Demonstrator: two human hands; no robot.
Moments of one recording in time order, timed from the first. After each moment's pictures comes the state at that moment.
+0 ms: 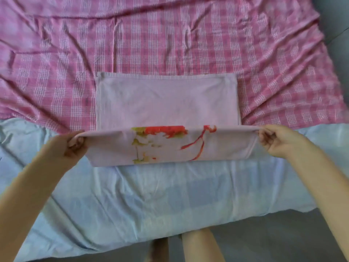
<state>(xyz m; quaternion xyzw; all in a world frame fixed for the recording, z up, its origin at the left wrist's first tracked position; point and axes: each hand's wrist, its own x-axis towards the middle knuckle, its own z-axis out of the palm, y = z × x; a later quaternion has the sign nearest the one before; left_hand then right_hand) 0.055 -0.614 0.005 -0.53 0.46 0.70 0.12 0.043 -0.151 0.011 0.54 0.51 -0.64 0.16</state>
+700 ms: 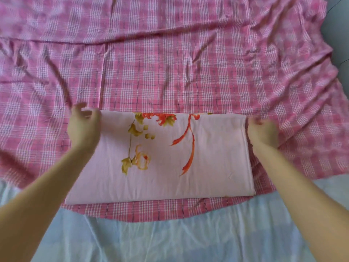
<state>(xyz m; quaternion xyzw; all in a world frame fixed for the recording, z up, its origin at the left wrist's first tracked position) -0.119 -0.559 -0.090 -0.34 0.83 0.43 -0.02 -0.122 -0.160 -0.099 0.45 0.84 -0.30 0.04</state>
